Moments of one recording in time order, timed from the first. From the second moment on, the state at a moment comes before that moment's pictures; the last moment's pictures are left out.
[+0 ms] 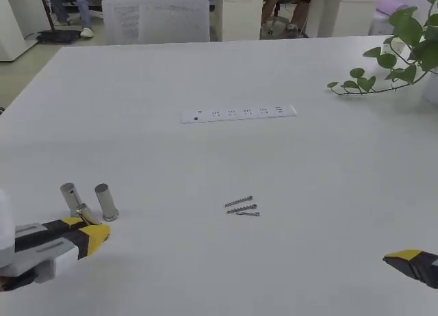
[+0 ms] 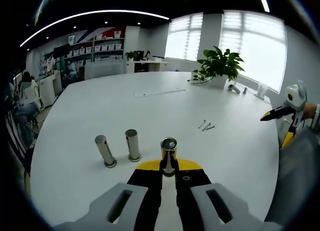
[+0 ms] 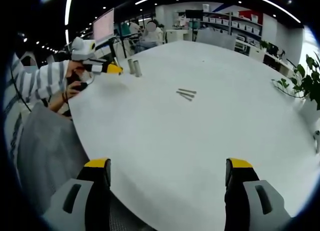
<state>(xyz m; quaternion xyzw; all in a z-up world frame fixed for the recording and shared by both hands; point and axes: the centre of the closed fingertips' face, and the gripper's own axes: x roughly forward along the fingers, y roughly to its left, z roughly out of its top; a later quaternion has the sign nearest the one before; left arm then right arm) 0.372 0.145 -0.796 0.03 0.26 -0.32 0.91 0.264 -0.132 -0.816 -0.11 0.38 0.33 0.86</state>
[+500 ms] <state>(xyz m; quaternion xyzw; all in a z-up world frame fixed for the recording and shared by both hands) 0.351 0.110 -0.784 0.08 0.26 -0.41 0.87 0.264 -0.134 -0.816 -0.10 0.39 0.32 0.86</state>
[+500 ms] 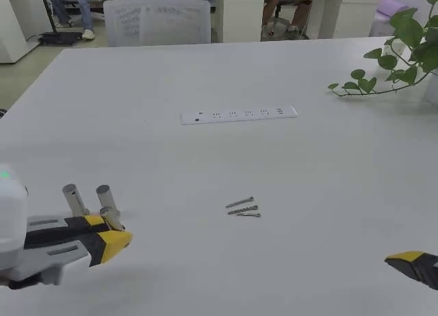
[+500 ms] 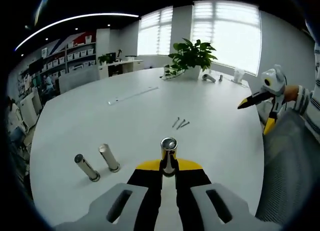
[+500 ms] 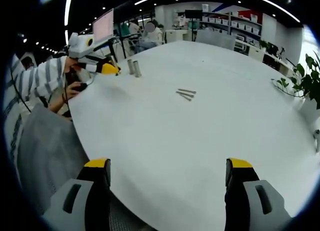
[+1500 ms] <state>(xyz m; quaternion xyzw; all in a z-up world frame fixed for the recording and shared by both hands) 0.306 0.057 -0.816 0.15 0.25 -0.56 0.78 0.262 -0.139 -0.820 -0.11 0.40 0.32 0.85</state>
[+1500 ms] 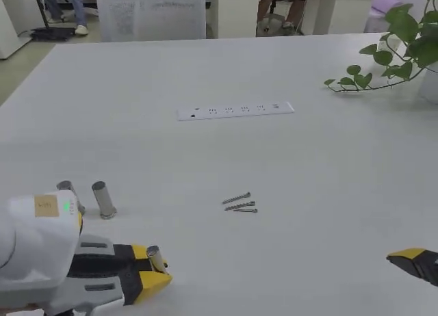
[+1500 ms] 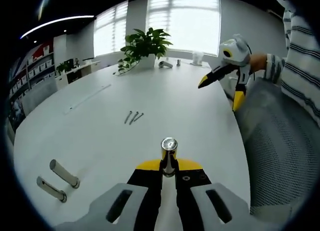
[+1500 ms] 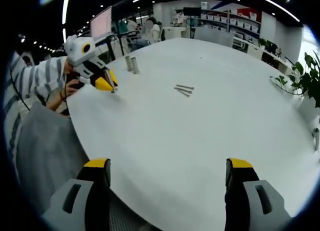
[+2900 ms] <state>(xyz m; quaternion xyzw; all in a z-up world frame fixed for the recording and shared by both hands) 0.292 0.048 -0.854 0.19 0.26 -0.59 0.74 0.257 -0.134 -0.827 -0.11 0.41 0.32 0.84</state>
